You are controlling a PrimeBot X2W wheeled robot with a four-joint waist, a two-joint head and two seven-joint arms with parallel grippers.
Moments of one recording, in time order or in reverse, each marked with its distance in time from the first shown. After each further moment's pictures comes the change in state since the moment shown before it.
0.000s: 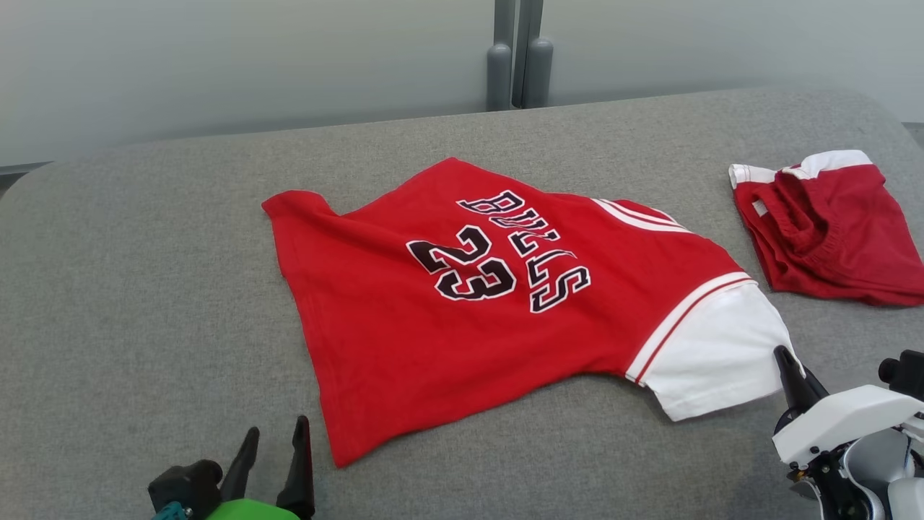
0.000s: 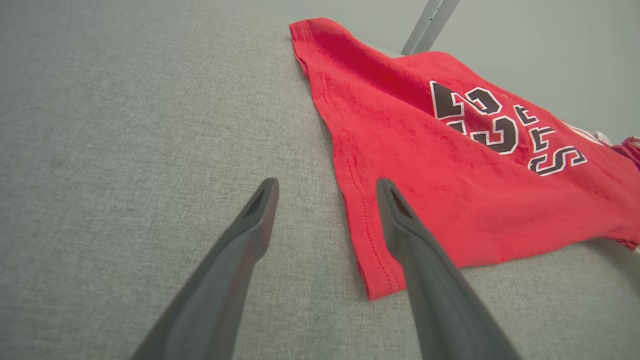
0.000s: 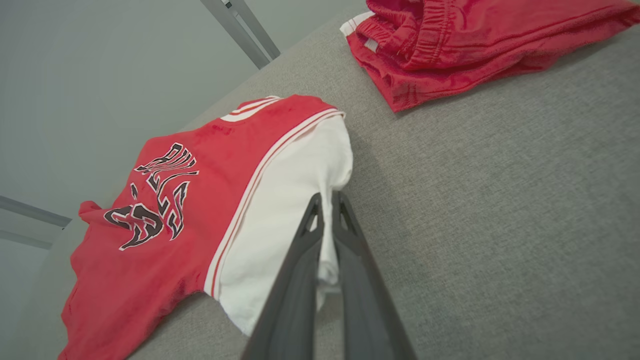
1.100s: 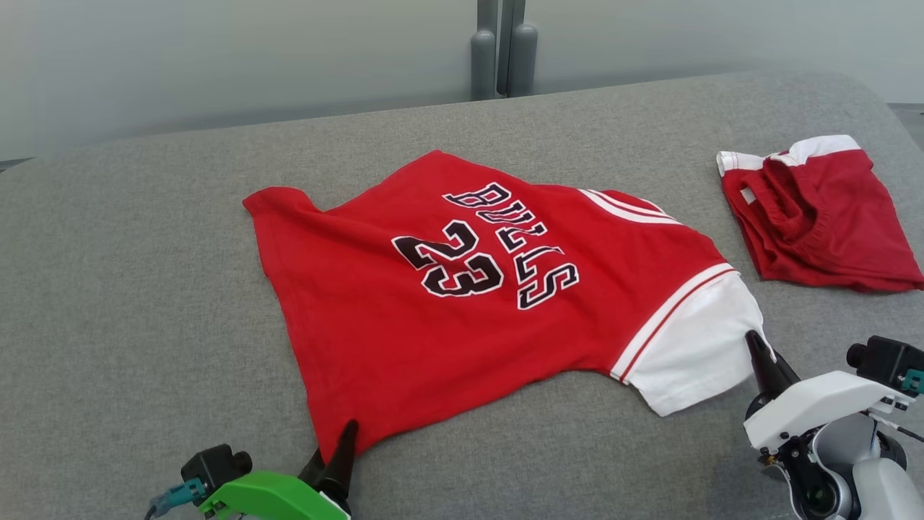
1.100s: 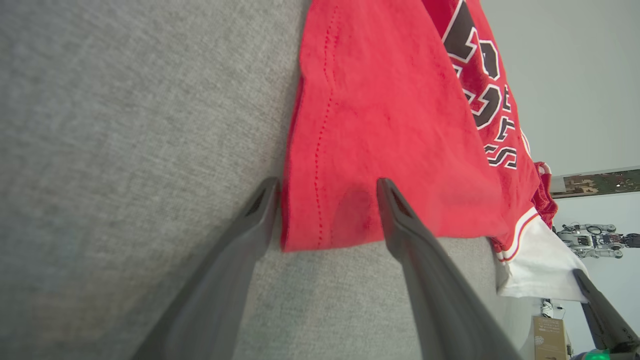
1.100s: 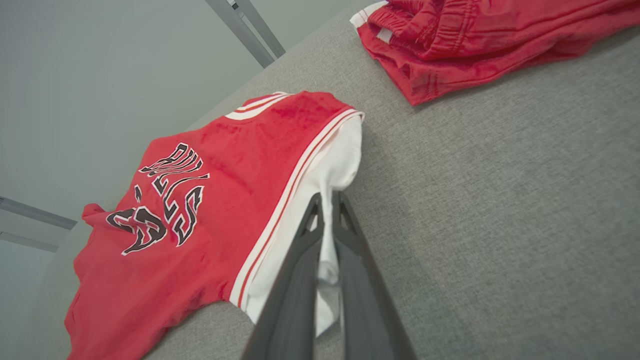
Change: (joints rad) left arm -0.115 -0.147 0.034 0.277 -0.433 -0.153 0.241; right arm -0.064 0.001 0.070 0.091 0.017 0.000 -0.074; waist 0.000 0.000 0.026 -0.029
